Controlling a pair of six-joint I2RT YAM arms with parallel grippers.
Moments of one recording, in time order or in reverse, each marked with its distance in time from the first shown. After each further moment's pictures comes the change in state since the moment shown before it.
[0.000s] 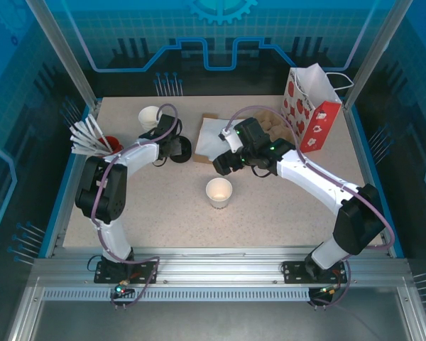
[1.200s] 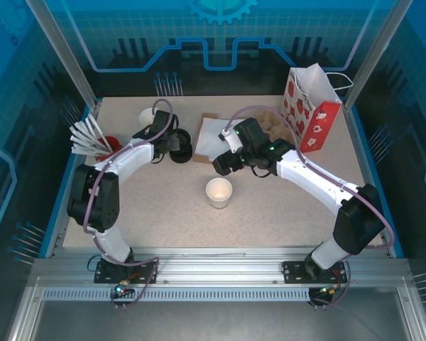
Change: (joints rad) left arm -0.002 -0.114 -0.002 -0.021 0.007 -0.001; right arm 0.002 0.000 0.000 -0.002 0.000 0.000
